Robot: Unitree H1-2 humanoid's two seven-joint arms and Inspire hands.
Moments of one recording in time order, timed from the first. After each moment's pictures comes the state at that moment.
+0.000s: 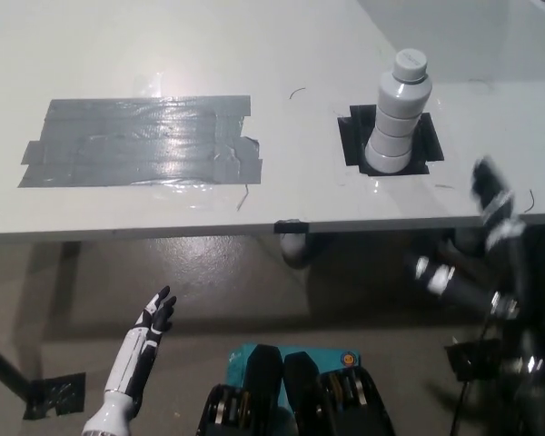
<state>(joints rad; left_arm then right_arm) -0.10 0.12 -0.04 0.35 0.12 -0.26 -0.02 -0.24 -0.05 -0.03 -0.07 -0.09 -0.26 -0.04</state>
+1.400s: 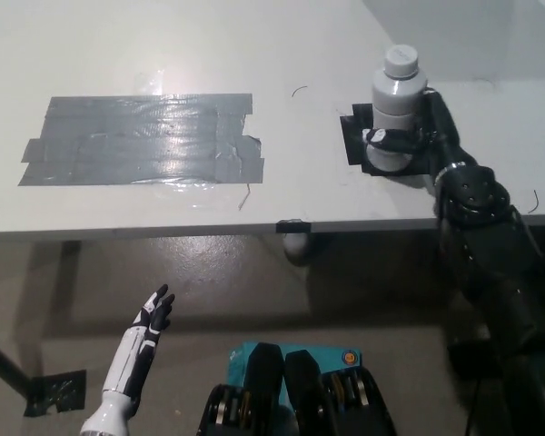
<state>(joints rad) -0.11 0.12 -0.03 0.33 0.12 -0.26 -0.02 -0.99 -0.09 -0.05 1.09 -0.06 -0.08 -0.05</state>
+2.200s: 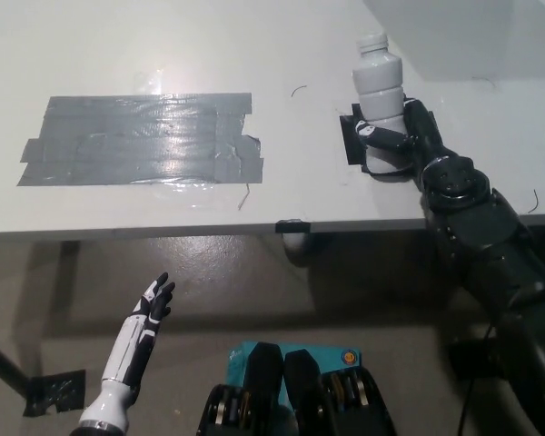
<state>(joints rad) -0.13 0.13 -0.03 0.33 0.12 -0.27 -0.03 -1.10 -0.10 0.04 1.33 -0.09 -0.12 -0.09</state>
